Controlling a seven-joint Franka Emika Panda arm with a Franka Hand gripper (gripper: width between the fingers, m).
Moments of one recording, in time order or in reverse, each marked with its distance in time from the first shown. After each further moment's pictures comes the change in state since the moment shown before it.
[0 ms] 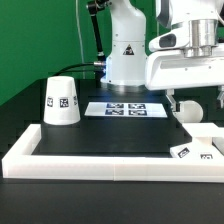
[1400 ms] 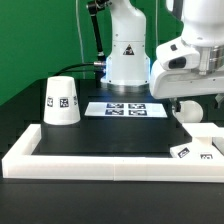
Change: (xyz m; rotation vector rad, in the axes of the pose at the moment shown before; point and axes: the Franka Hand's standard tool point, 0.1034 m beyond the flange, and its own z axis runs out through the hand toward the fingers) arm -0.045 -0.006 0.008 0.023 -0.644 -0.019
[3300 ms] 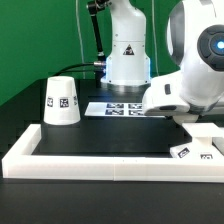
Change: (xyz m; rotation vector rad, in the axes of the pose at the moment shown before) arm -0.019 0.011 0.040 0.007 -0.436 0.061
